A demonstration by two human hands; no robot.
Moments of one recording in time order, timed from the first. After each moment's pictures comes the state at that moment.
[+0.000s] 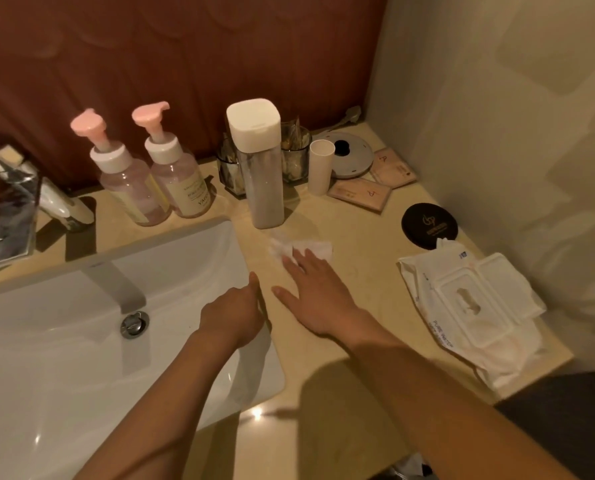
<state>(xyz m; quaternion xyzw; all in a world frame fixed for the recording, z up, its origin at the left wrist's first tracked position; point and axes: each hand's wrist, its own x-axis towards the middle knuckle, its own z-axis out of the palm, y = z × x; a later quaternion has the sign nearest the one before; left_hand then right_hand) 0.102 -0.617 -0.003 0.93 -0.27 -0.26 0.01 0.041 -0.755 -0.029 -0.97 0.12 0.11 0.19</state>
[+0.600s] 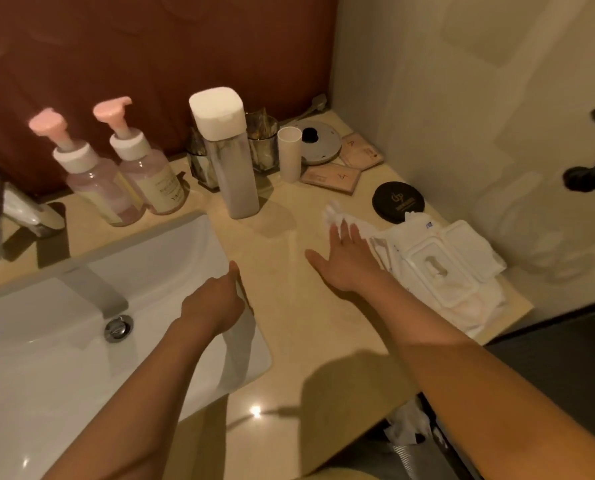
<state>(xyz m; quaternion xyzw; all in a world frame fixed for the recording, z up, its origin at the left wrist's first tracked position) 0.107 -0.611 -0.015 0.93 -0.26 -0.27 0.04 0.012 -0.812 -0.026 -0.93 0.29 0.17 0.16</state>
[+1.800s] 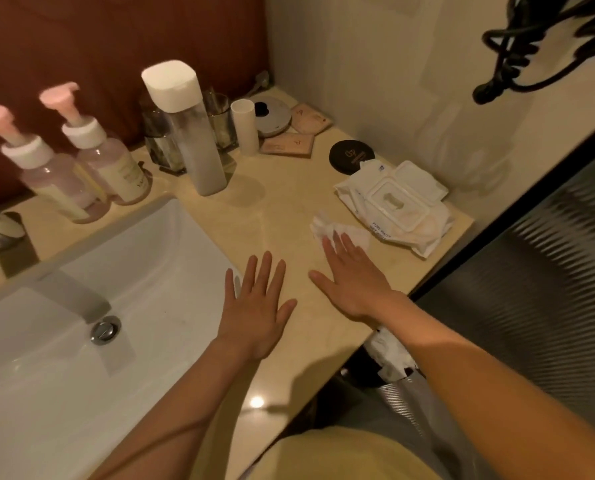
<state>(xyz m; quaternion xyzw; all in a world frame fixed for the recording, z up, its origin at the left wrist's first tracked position) 0.023 -0.584 -0.059 0.84 -0.53 -0.14 -0.01 -0.097 -0.739 -0.035 -0.93 0.31 0.14 0.16</state>
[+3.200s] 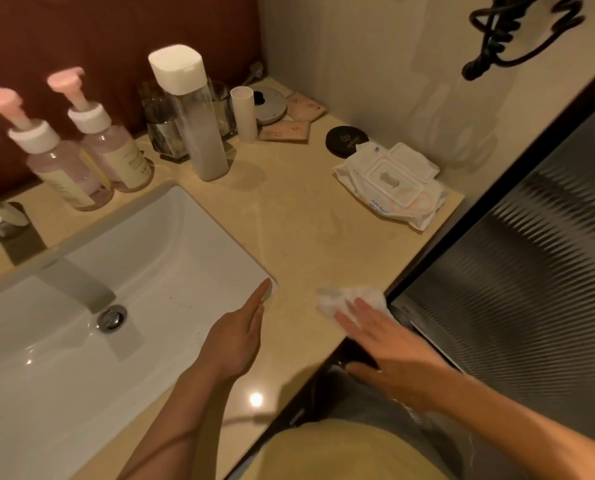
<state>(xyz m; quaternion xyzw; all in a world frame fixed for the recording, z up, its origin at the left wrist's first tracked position) 0.017 -0.510 -0.050 0.81 -0.45 -0.30 0.24 -0.209 -0.639 -0.019 -0.95 0.22 0.14 0.18</state>
